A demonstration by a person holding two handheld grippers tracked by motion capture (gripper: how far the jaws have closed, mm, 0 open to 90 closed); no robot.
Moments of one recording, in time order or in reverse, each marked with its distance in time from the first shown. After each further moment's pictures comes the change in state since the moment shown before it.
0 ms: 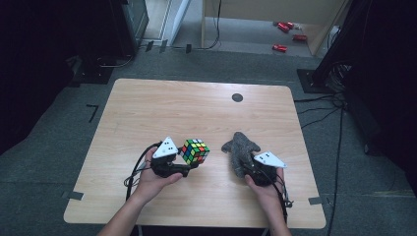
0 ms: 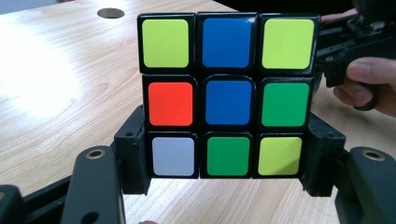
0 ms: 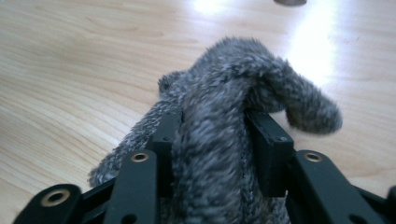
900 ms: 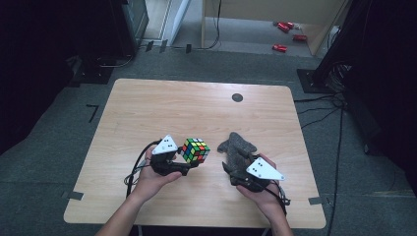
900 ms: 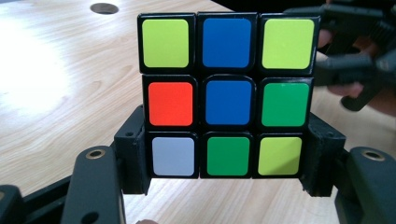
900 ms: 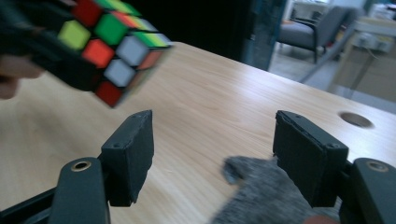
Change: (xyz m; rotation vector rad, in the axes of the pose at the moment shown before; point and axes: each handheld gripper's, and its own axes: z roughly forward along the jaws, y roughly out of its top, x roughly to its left) left arm 0.003 0.006 -0.001 0.016 -0.048 -0.033; right arm 0.038 0.012 -0.018 -0.310 0.252 -0.268
